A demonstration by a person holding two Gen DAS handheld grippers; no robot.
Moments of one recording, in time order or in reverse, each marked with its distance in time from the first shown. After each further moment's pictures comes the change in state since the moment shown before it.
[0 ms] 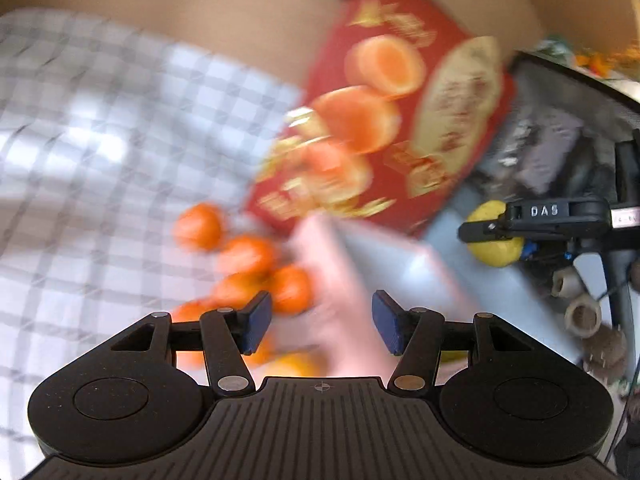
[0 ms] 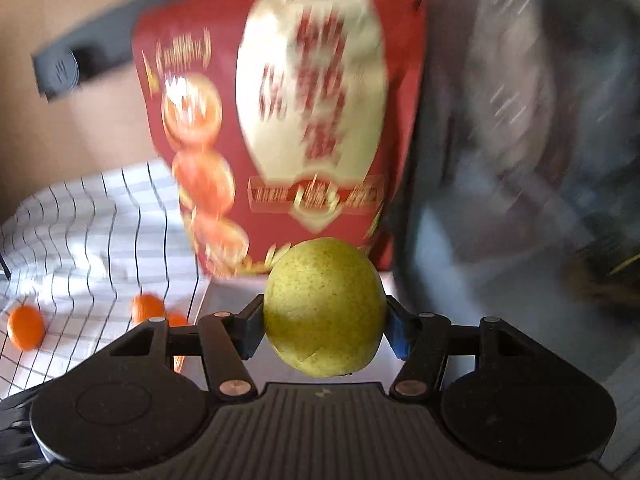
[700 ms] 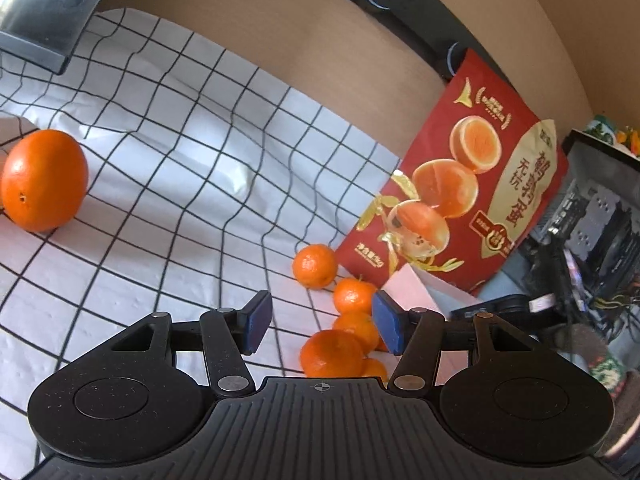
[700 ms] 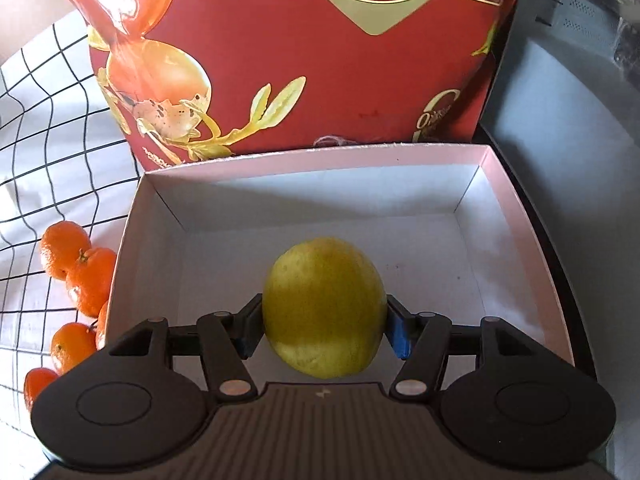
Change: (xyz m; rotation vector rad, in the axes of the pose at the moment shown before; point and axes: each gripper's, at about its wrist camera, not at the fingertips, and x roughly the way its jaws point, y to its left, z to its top) left arm -0.034 0.070 -0.006 -0.126 -0.179 0.066; right arm 0.145 0.037 -0.028 0.050 0.317 -0.097
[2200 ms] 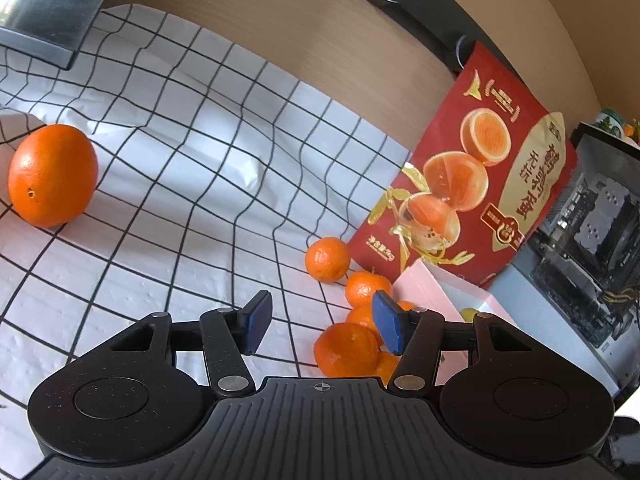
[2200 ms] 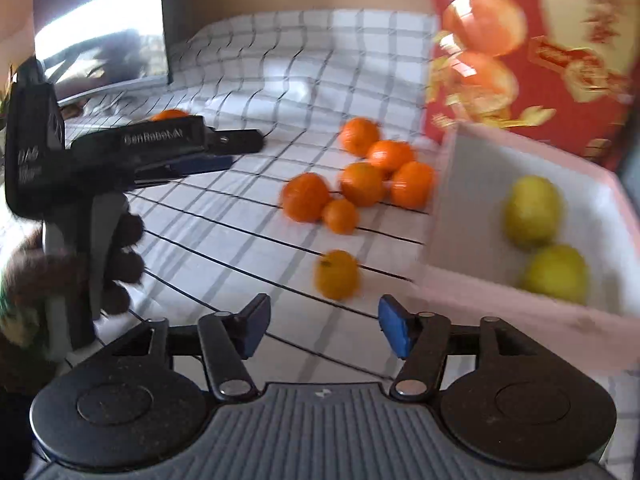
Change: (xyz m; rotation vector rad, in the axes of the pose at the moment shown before) left arm 0.001 0.000 -0.004 0.008 0.023 0.017; right arm -0.117 0.047 -0.175 -0.462 -0.243 0.359
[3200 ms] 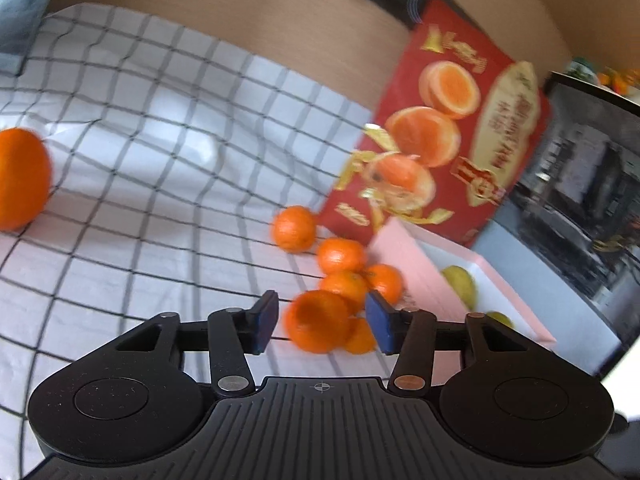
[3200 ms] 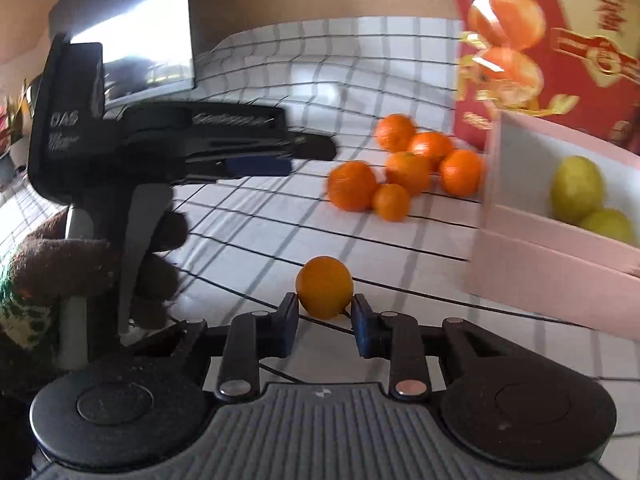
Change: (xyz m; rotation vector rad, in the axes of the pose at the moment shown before) left arm 0.009 -0.020 -0.011 0.105 0.096 -0.058; right arm 0.020 0.030 -0.025 0.033 -0.077 0.052
